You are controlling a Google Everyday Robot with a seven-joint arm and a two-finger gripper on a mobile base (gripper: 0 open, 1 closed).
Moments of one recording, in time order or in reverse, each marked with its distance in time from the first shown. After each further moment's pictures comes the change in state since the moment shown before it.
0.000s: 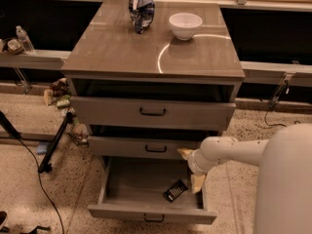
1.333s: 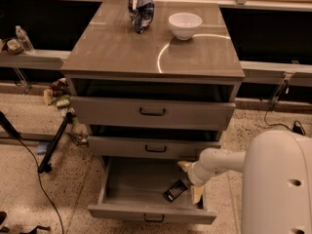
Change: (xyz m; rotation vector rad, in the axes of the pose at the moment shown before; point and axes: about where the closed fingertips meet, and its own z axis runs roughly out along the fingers) arm 0.026 0.040 0.078 -0.076 -0.036 0.021
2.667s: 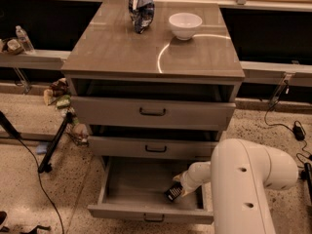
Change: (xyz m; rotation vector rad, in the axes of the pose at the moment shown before) arm 0.036 -0.009 0.125 0.049 0.061 -0.145
